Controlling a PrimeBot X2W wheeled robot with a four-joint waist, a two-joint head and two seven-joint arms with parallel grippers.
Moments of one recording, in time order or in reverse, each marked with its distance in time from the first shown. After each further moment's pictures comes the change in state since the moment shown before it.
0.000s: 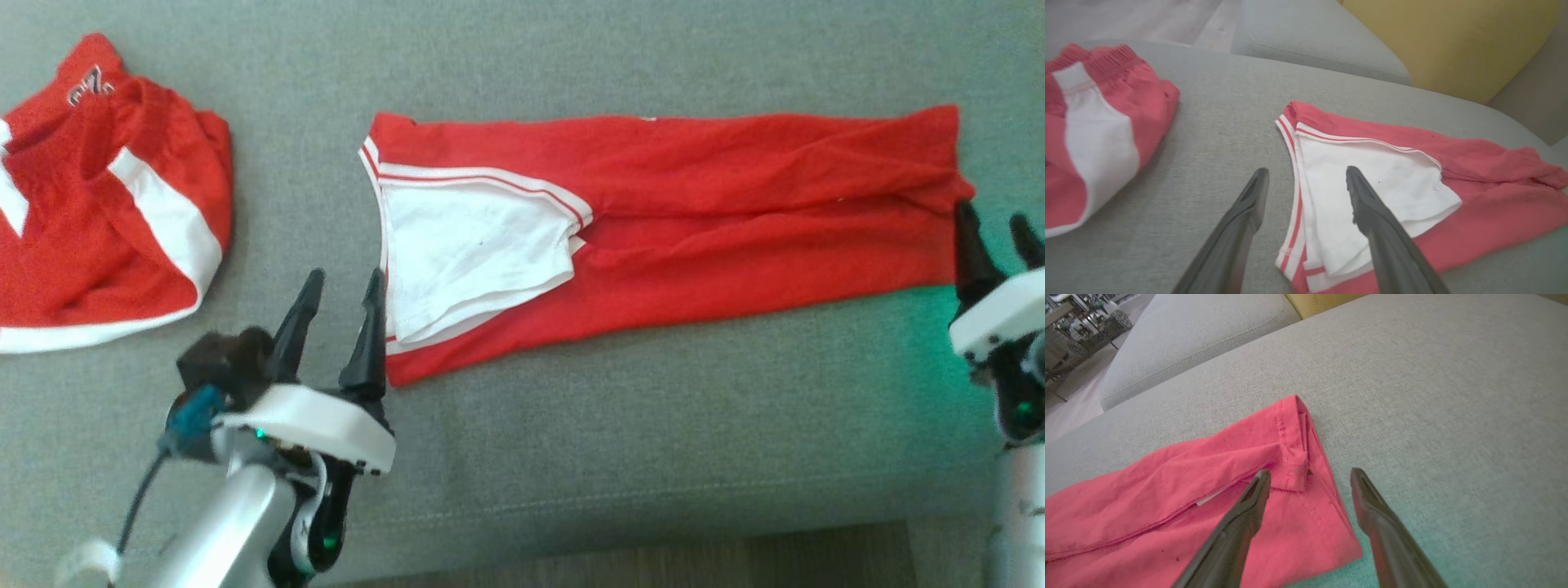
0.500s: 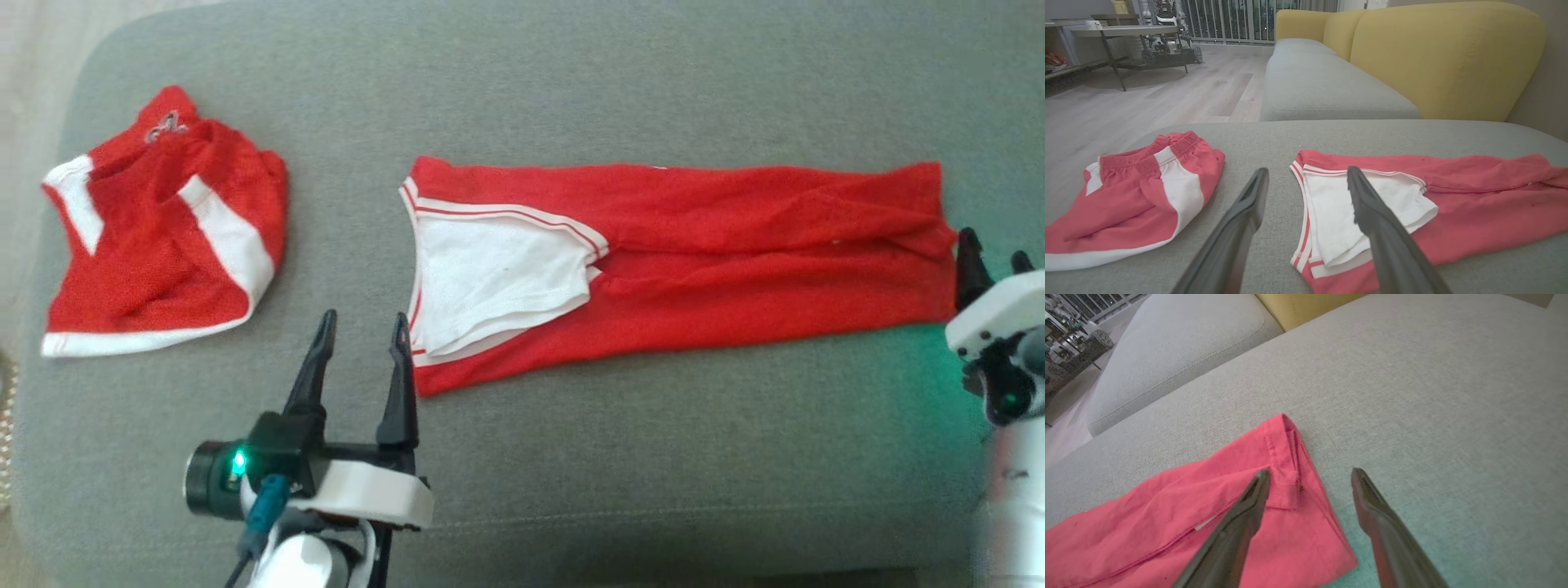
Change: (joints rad) left arm 0.203 -0.160 0.129 -0.093 0.438 0.075 0.000; right arm -0.103 0.052 -0.173 0.245 -0.156 0.000 -0.050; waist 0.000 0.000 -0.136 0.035
